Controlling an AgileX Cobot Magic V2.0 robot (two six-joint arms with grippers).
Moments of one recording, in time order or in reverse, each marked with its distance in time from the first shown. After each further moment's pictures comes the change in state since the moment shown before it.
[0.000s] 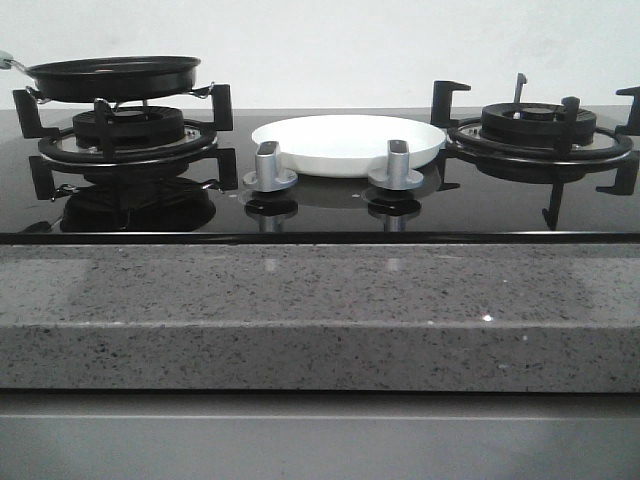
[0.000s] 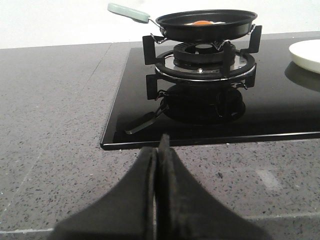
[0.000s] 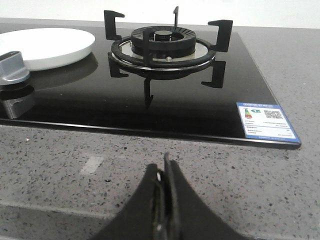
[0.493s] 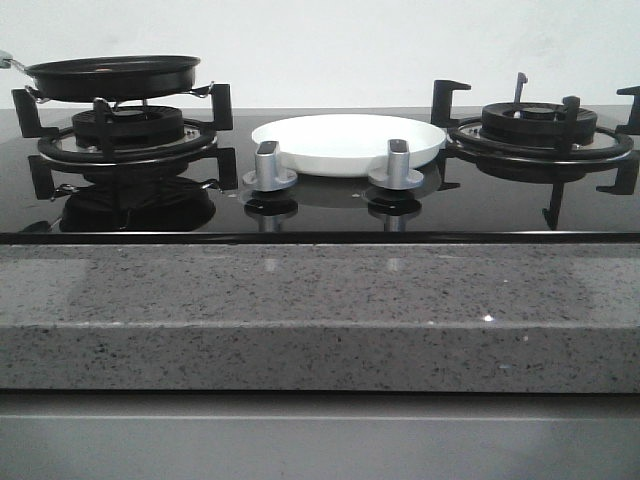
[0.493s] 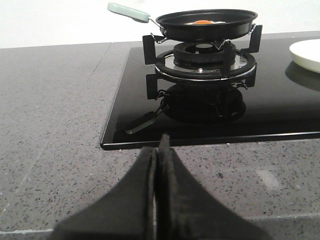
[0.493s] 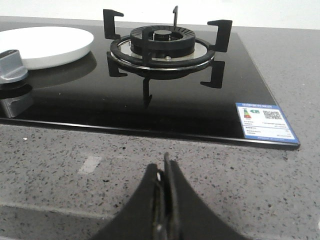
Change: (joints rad) left arm 0.000 0.000 0.000 0.000 0.000 0.000; right arm 0.000 0.000 0.000 -0.007 0.000 0.000
